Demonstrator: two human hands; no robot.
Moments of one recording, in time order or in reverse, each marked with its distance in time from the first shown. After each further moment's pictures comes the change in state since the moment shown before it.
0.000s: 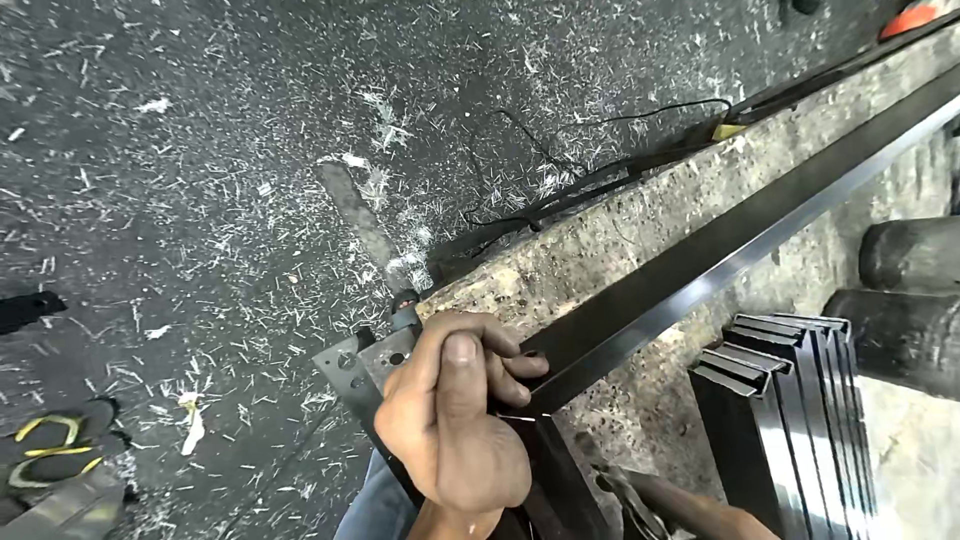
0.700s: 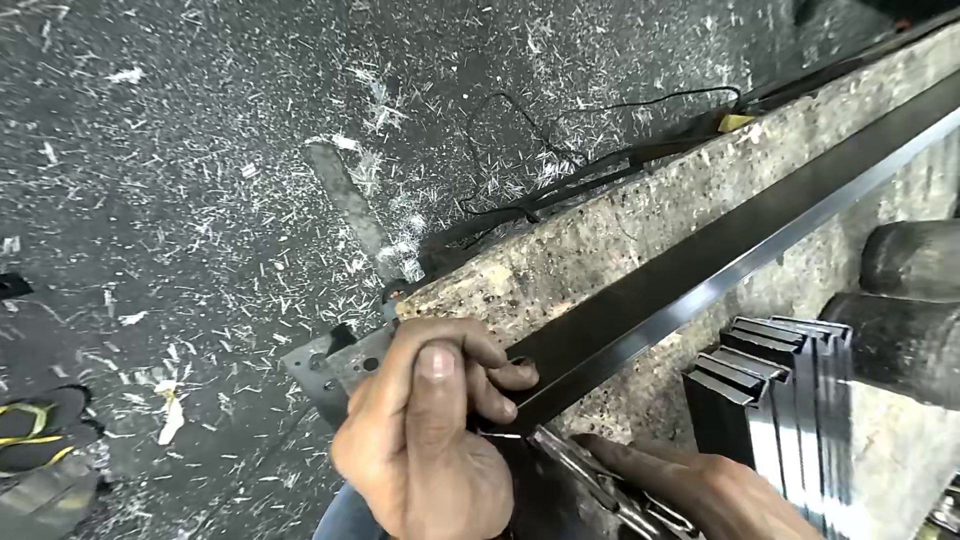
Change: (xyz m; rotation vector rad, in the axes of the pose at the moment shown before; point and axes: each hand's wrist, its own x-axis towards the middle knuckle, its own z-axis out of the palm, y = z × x) left_hand -0.001 0.003 0.000 0.001 0.003 -0.051; right_hand 0.026 -0.032 -0.017 -0.499 0.101 0.068
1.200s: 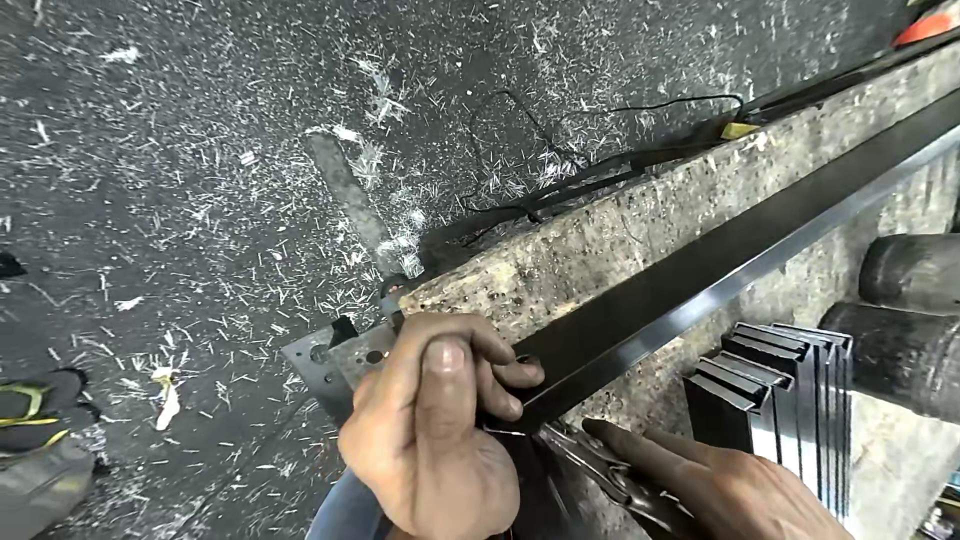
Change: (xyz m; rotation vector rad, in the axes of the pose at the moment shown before) left_hand 0.000 0.000 0.000 0.010 0.011 0.000; right_hand 0.002 -0.003 -0.005 -0.231 0.113 -0.057
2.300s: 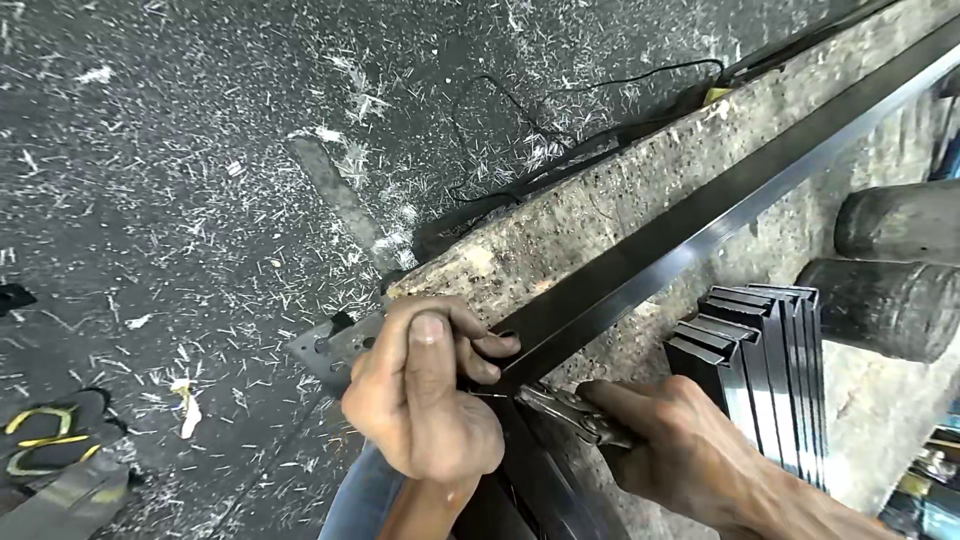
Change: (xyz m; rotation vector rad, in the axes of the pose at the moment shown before) left_hand 0.001 -0.002 0.002 0.002 -0.019 0.060; right_hand 0.026 0.035 0.046 -0.056 0.442 -0.332
